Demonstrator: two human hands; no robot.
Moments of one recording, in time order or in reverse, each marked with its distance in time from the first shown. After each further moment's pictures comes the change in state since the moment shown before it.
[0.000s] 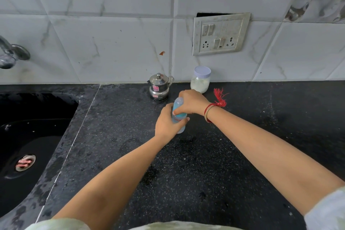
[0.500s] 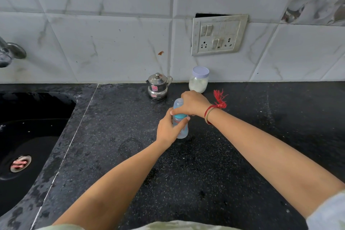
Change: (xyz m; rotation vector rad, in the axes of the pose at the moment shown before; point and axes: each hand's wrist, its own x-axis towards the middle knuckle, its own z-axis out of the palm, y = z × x) left_hand -0.015 0.000 0.008 -0.183 -0.001 -0.001; right_hand -0.014 -0.004 -0.003 -0.031 0.012 0.056
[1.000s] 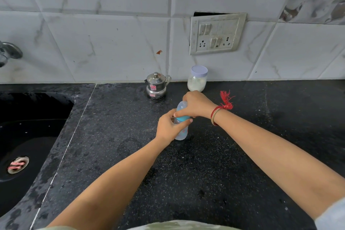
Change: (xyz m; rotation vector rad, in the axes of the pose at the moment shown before) left_hand 0.005 0.005 -0.001 0.015 -0.062 0.039; right_hand -0.006 0.012 -0.001 0.041 -0.023 -0.047
